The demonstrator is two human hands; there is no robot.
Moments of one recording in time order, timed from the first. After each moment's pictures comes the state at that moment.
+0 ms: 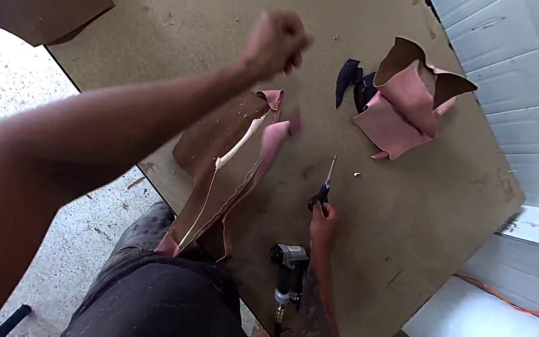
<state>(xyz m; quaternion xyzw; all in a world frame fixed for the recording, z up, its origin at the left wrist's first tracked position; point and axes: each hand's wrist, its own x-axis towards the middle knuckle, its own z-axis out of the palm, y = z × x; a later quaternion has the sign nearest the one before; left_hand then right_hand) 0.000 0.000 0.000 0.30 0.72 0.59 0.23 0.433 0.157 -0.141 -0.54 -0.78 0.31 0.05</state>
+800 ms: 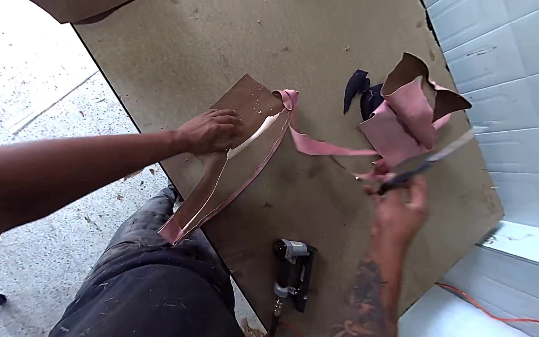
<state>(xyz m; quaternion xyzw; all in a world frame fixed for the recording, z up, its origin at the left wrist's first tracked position) 0.088 -0.191 -0.145 0.57 0.77 0.28 0.12 0.366 0.177 0.015 -0.39 -0.80 0.42 0.19</state>
